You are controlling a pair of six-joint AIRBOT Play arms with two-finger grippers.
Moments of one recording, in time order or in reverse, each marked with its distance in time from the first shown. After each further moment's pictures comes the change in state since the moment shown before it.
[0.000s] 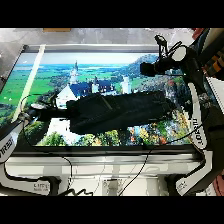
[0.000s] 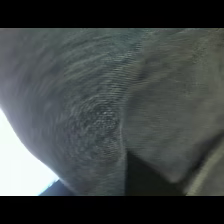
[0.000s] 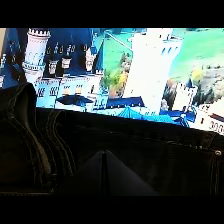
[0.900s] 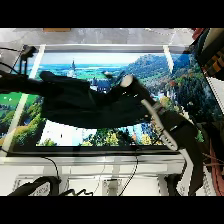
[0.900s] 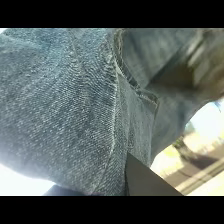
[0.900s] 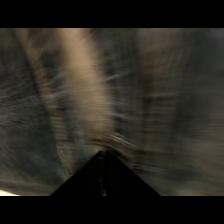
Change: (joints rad) left arm 0.001 0.414 0.520 0.473 -0.481 -0.303; right arm 0.454 -0.216 -0.121 0.370 -0.110 -0.104
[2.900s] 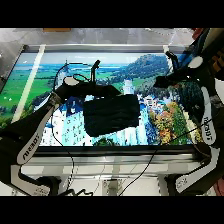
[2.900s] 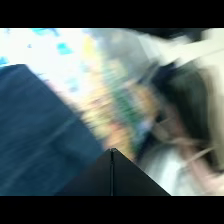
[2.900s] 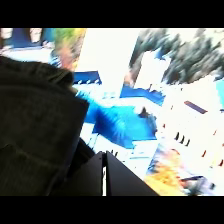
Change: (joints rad) left arm -0.463 -0.516 0.031 -0.613 0.384 0.269; right arm -0.703 0.218 -0.095 -0.153 0.270 -0.286
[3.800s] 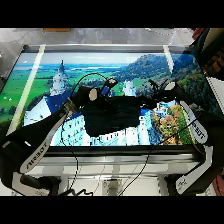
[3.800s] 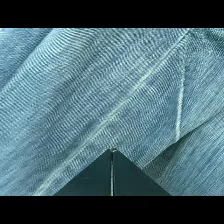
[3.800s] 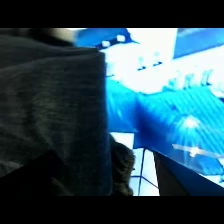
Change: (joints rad) left arm -0.208 0.022 0.000 0.931 0.044 -0.378; right arm 0.148 -0.065 -0.373 0.080 -0.233 0.204
